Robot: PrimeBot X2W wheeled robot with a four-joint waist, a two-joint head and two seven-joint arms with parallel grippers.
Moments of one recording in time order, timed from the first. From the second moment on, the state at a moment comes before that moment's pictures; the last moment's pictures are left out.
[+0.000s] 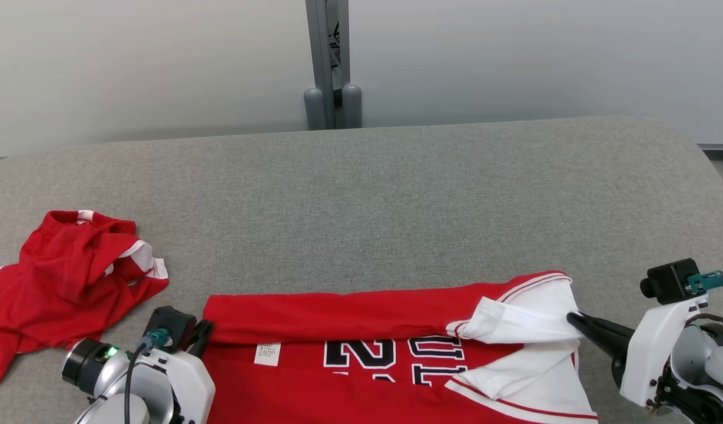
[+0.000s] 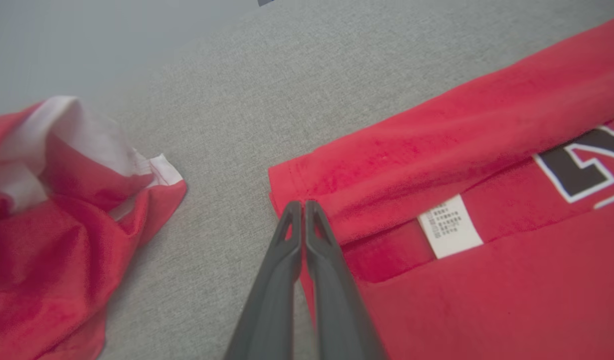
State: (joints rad) left arm -0.31 0.36 -0.54 0.59 -0.34 -0.04 0.02; right arm -0.62 -0.75 1.23 0.39 1.35 0.13 -0.02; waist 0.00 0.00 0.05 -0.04
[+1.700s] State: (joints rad) left arm -0.21 0.47 -0.56 0.34 -0.36 0.09 0.23; right arm -0.54 -0.87 1.22 0.35 1.61 0.13 0.29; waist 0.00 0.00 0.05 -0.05
